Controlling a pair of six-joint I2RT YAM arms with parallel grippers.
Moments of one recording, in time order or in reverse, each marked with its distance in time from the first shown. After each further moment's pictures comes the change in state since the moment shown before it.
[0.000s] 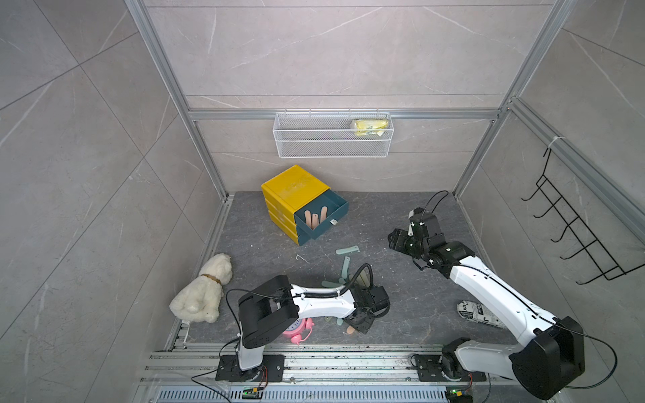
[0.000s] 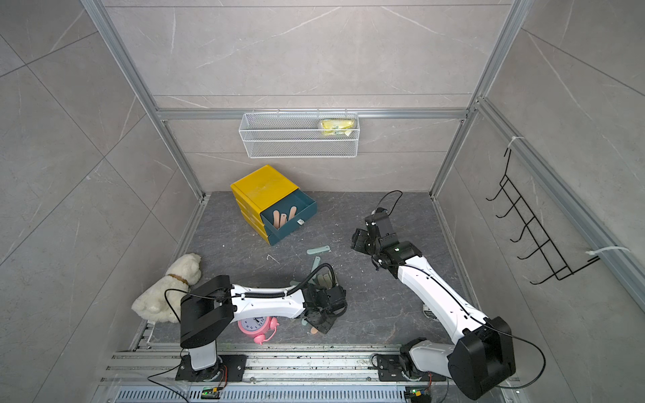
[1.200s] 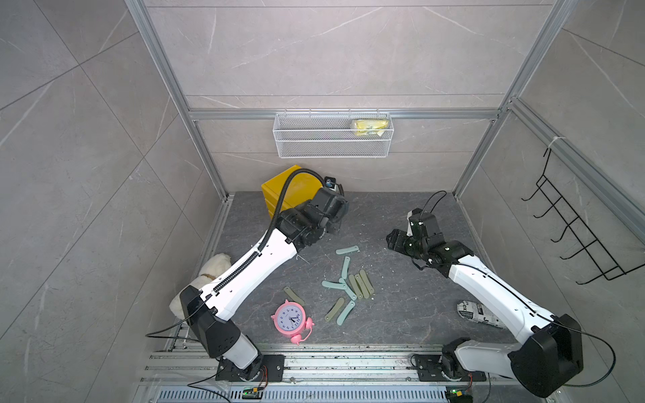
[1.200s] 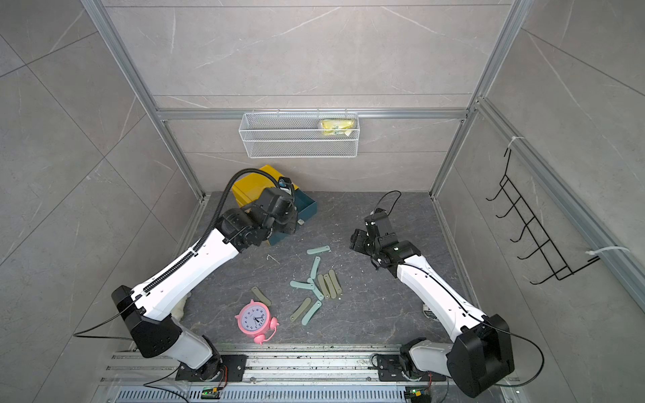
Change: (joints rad) left arm 0.504 -0.285 0.562 -0.159 -0.360 0.280; right arm -0.003 0.015 0.000 0.001 -0.039 0.011
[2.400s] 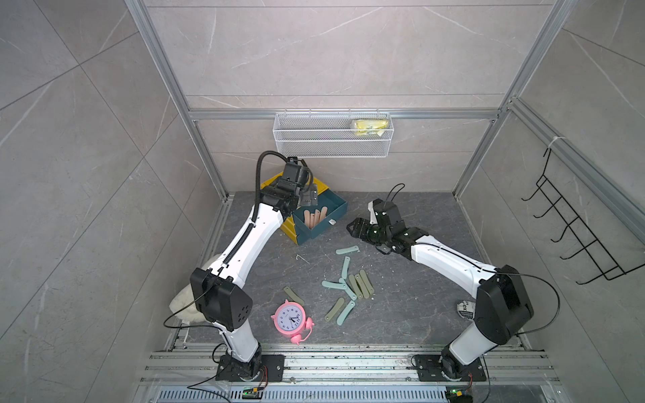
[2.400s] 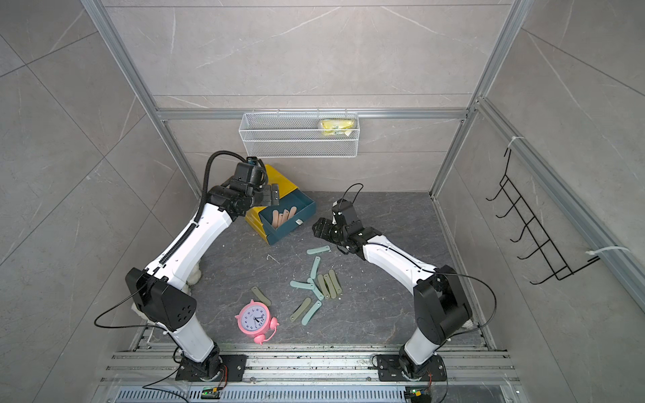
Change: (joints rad) left arm 0.353 0.156 0.105 0.058 0.071 -0.013; right arm 0.147 0.389 0.230 0.290 -0.192 0.154
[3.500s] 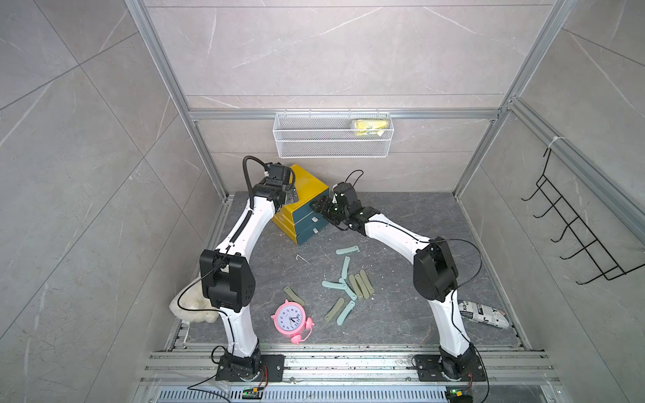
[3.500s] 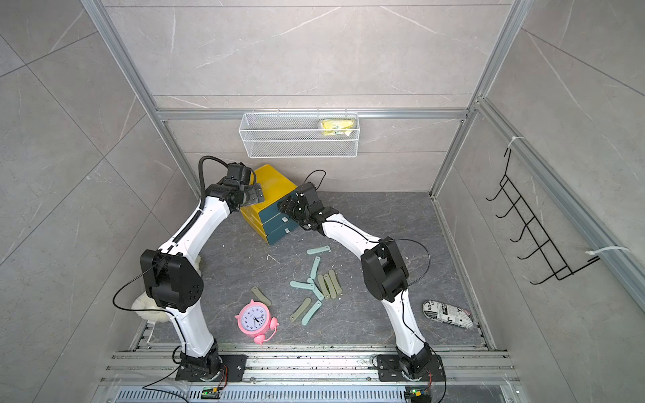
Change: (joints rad) left arm 0.135 0.142 -0.032 0.064 0.005 -0.106; right arm 0.095 0.518 0.614 0.047 -0.014 0.209
